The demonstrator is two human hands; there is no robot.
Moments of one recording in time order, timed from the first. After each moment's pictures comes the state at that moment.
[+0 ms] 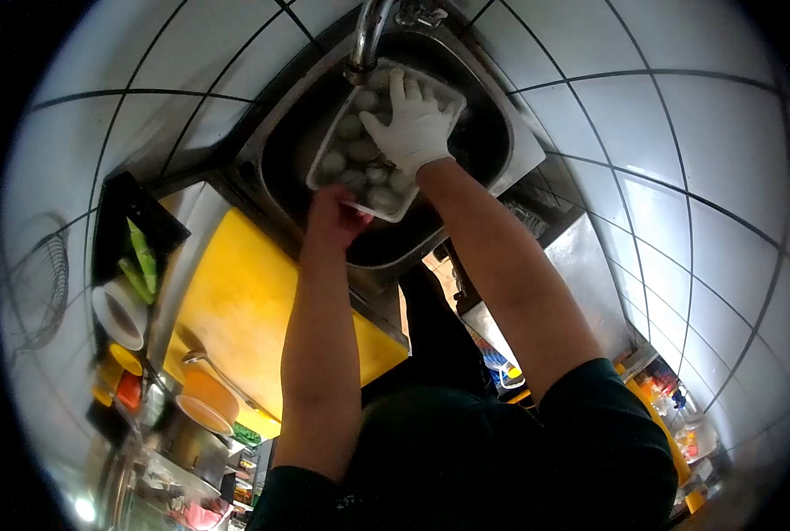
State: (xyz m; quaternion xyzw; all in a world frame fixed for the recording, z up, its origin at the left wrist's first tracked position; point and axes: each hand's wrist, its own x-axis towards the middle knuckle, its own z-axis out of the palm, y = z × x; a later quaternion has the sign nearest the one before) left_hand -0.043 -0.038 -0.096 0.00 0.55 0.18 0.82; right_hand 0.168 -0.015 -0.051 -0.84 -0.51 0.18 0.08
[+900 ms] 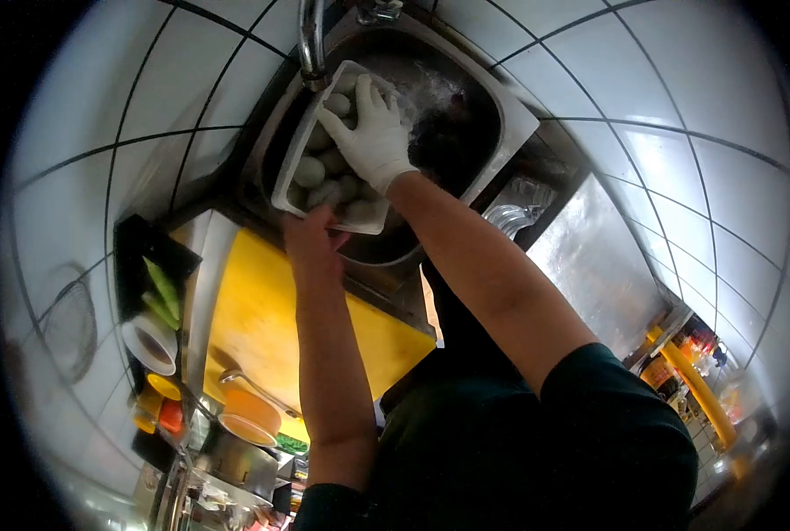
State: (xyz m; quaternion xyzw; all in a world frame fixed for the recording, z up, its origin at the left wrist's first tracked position) left_hand -0.033 -0.039 0.034 0.28 0.71 0.20 0.62; right_hand 0.124 -0.016 -0.025 -0.82 -0.35 0.29 0.34
